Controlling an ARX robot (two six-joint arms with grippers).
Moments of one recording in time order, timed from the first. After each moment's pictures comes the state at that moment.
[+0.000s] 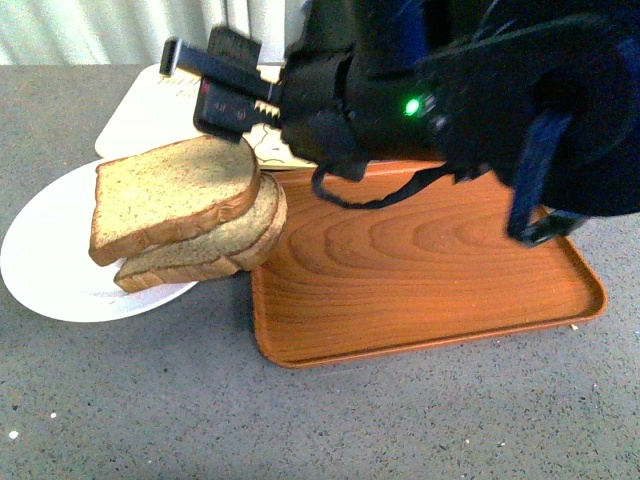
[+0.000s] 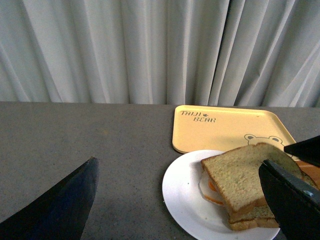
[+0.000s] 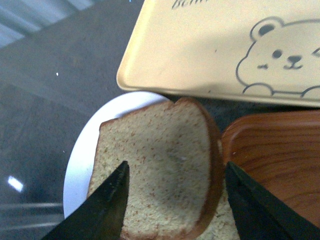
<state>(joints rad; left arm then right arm) 0.00 0.02 0.01 0.00 0.00 0.00 0.61 2.00 1.04 0.53 -0.05 0.59</state>
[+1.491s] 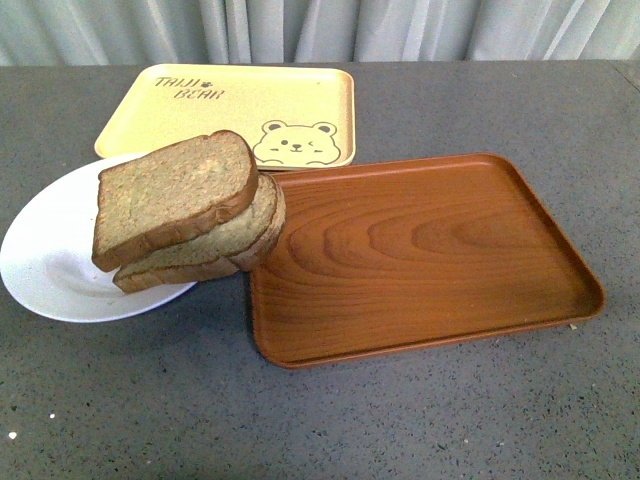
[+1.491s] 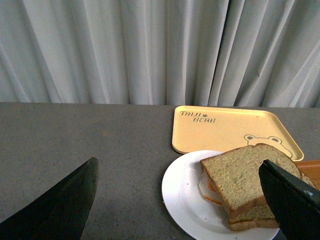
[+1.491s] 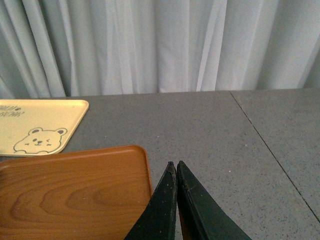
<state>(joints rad) 0.00 0.02 0.01 0.00 0.00 0.00 0.00 0.72 0.02 0.69 0.00 0.01</state>
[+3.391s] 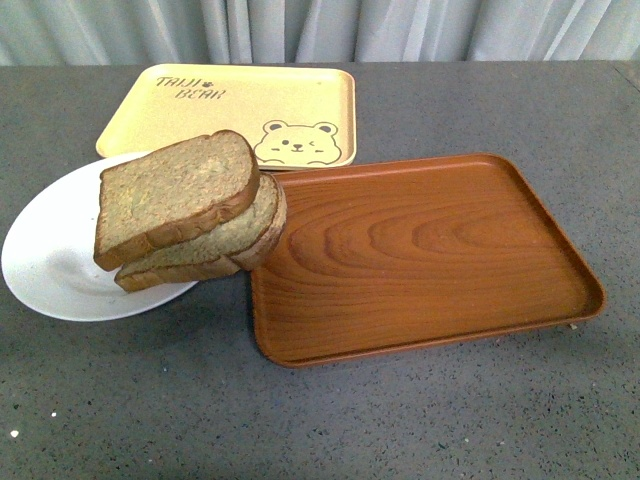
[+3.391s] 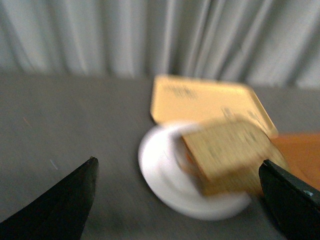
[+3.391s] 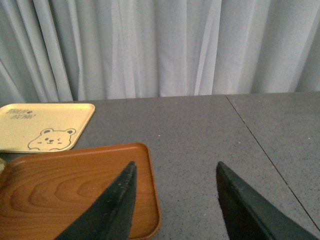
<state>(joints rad) 0.01 0.14 0.11 -0.22 0.13 -0.11 0.00 0.01 0.02 0.00 0.00 0.00</state>
